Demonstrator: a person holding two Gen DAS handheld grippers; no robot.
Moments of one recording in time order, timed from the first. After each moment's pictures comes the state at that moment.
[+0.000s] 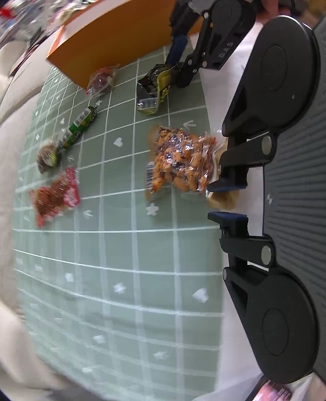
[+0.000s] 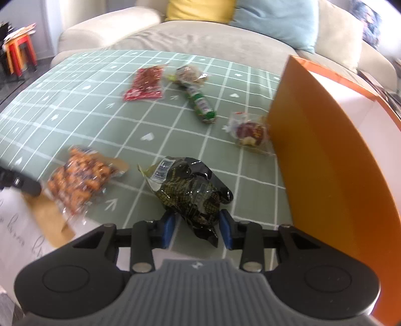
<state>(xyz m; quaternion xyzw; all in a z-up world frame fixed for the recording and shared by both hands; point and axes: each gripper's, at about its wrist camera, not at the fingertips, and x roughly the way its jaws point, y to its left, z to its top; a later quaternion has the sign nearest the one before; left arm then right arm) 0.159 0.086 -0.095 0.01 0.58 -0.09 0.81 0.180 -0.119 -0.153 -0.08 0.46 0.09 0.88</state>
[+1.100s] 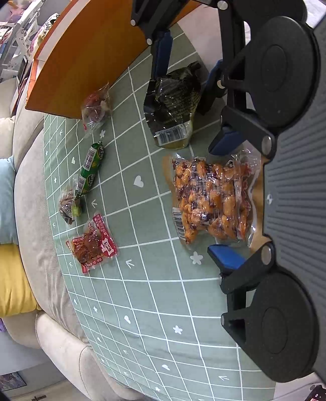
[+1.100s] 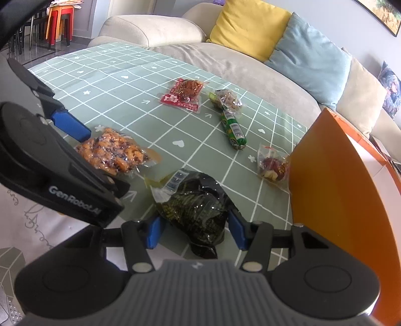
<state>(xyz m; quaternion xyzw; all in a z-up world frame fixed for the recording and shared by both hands) 0.154 0.022 -0.130 0.10 0.48 -0.12 0.86 0.158 -0.093 -0.163 -0.20 0.38 0.14 0.89</state>
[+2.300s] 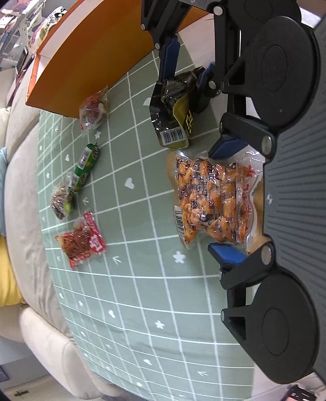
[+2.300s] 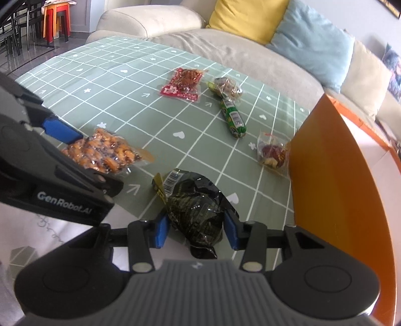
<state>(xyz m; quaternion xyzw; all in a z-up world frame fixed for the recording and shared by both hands) 0.145 0.024 -0.114 0.07 0.52 -0.10 0.84 0.162 -0.100 -0.148 -0.18 0.43 0.15 0.87</state>
